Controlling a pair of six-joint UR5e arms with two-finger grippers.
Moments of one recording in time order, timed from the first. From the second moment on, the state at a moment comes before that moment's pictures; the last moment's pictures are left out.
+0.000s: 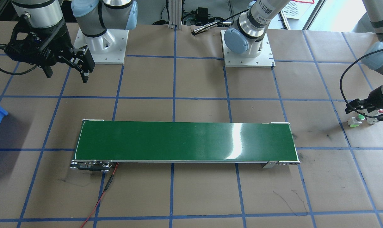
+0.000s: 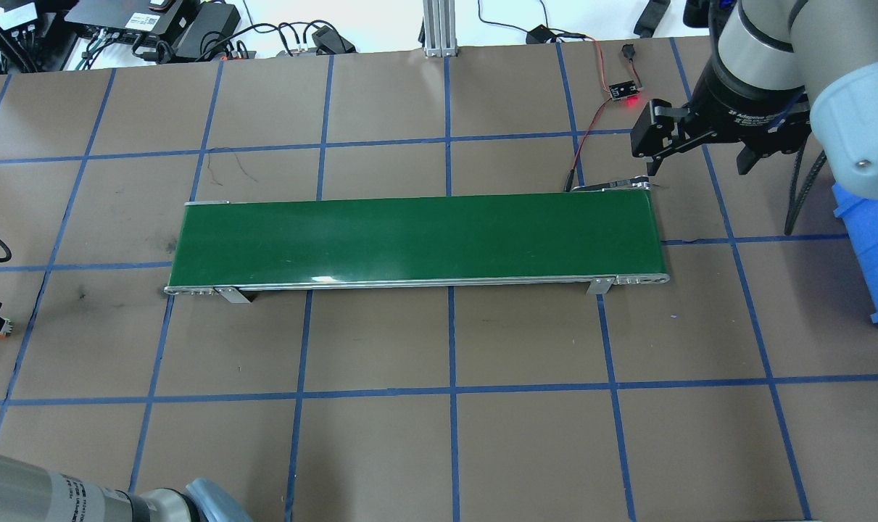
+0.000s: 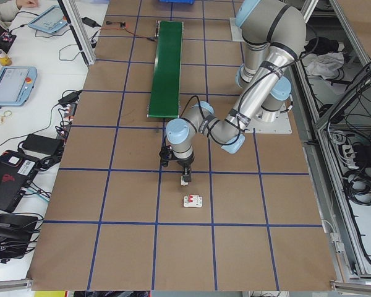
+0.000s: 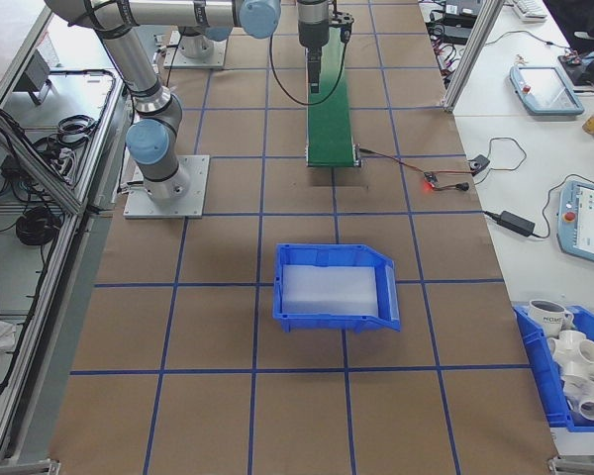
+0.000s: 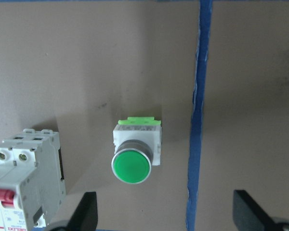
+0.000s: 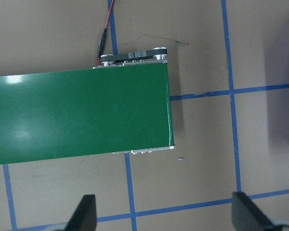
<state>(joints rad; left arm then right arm) -0.69 -1.93 -1.83 -0.99 1.75 0.86 1.55 -1.66 1.67 -1.68 -1.66 0.07</state>
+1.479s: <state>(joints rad) -0.69 -2.04 -1.82 -0.88 1.75 0.94 1.55 -1.66 1.67 -1.68 -1.66 0.07</state>
